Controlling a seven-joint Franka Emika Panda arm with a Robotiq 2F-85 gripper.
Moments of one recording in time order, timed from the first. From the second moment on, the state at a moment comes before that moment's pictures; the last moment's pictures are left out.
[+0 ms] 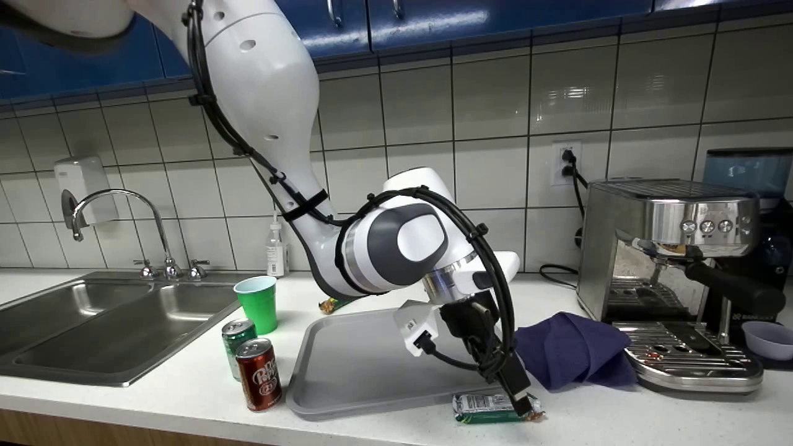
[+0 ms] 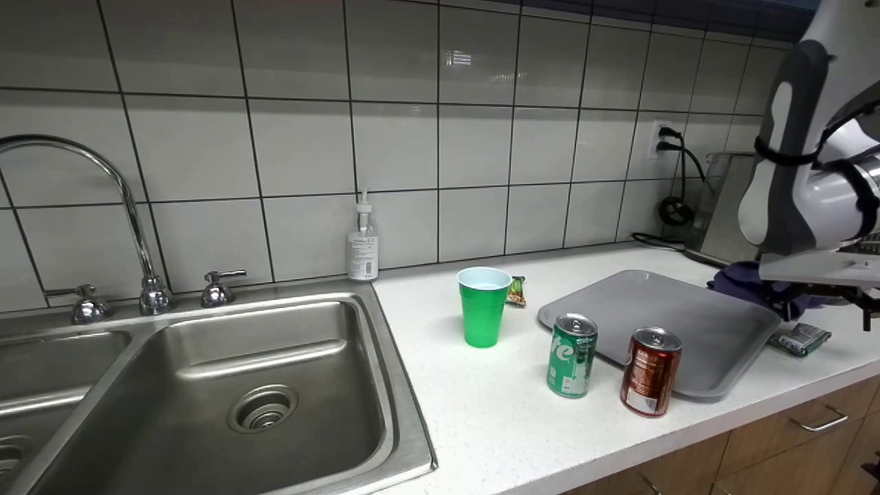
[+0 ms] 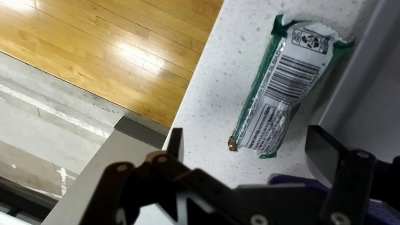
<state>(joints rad) 0.15 0.63 -0.77 -2.34 0.06 2.94 0.53</state>
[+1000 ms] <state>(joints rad) 0.11 0.70 -0.74 -2.28 0.08 2.94 0.53</state>
